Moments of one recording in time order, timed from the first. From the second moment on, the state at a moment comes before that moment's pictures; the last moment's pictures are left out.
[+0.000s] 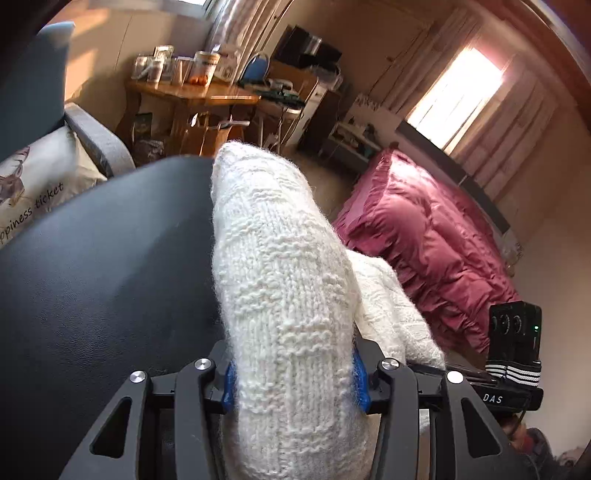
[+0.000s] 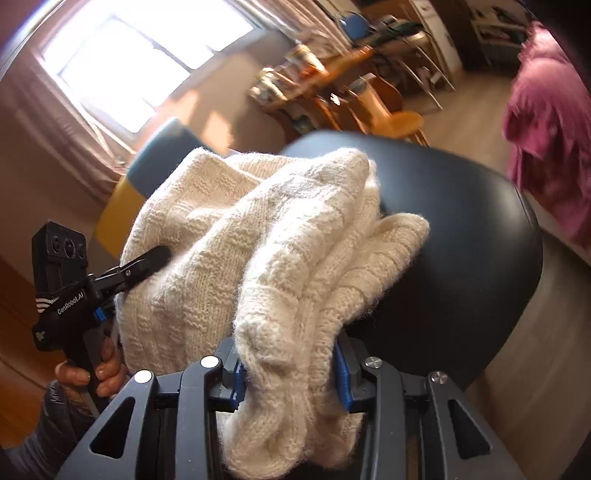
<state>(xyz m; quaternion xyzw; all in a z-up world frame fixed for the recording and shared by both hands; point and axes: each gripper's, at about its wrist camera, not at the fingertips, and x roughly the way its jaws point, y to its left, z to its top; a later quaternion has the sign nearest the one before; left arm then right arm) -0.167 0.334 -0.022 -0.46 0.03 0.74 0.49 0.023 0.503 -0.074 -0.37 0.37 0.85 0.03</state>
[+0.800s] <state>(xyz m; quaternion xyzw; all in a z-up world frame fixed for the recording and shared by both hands) -0.196 0.303 -0.005 -0.45 -0.02 0.77 0.45 -0.010 0.486 -0.003 -0.31 0.25 0.92 0.03</state>
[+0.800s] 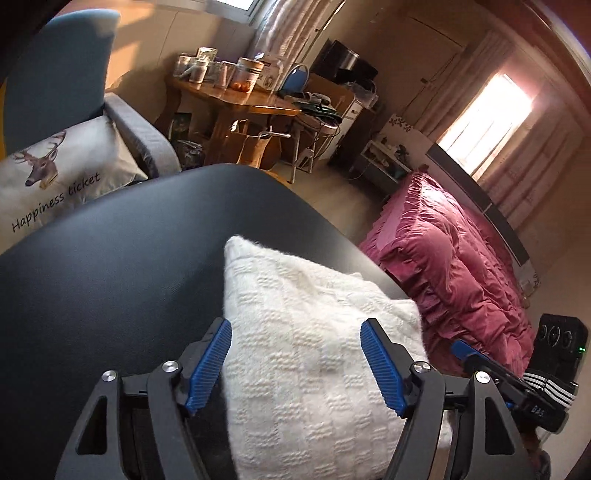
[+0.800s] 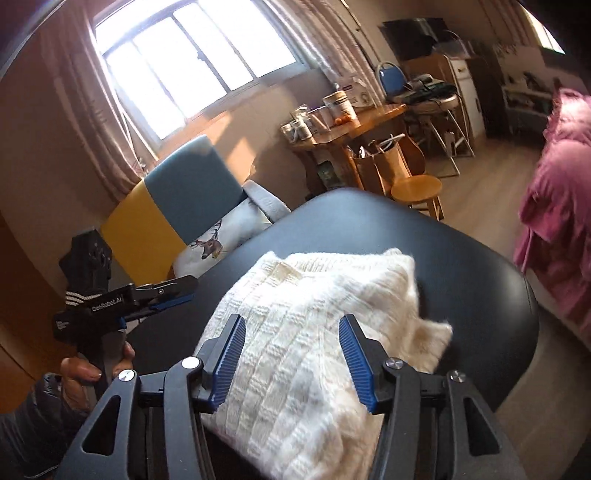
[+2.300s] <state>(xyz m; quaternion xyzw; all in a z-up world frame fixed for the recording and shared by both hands) -0.030 0.208 0.049 -0.36 0.04 0.90 0.25 0.056 0.364 0.022 -0.32 0.10 0.92 0.21</state>
